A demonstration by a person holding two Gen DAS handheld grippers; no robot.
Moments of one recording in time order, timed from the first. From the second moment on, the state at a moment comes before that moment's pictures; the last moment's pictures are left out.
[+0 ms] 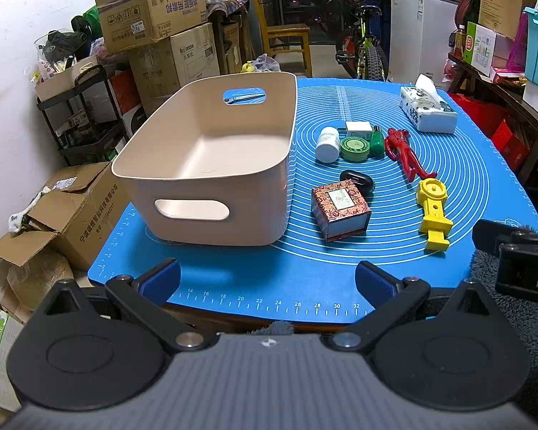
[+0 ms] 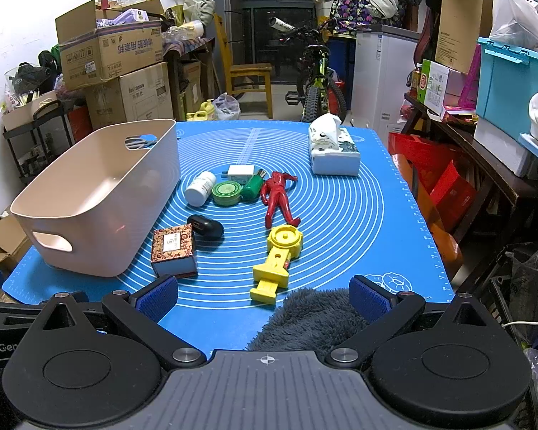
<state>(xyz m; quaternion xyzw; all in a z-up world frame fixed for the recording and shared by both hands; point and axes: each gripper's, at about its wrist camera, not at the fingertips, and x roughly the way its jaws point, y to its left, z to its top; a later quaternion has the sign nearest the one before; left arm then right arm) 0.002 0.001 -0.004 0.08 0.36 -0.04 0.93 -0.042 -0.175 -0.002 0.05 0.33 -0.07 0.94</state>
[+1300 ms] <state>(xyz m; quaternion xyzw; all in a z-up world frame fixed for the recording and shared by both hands) 0.141 0.117 0.030 0.03 0.35 0.02 0.94 0.045 -0.200 -0.019 0.04 0.35 -0.13 0.93</state>
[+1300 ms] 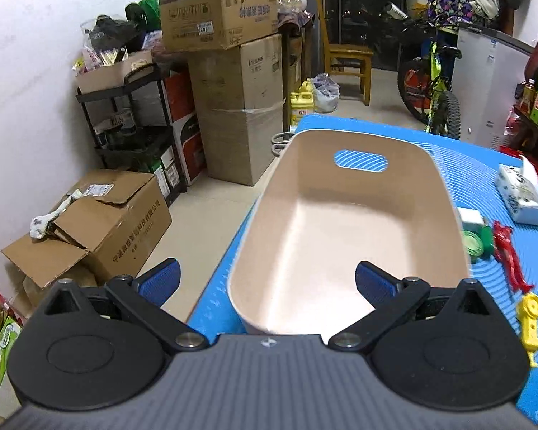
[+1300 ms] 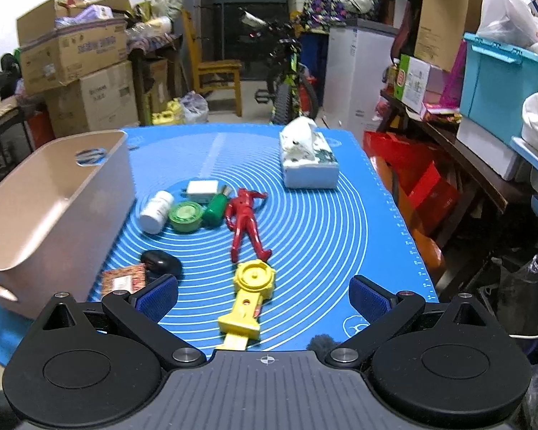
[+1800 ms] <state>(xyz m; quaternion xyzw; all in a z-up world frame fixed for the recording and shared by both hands) 0.206 0.134 -0.010 0.06 0.44 -0.04 0.90 0.101 -0.212 -0.071 0.04 0.41 -0.17 0.89</state>
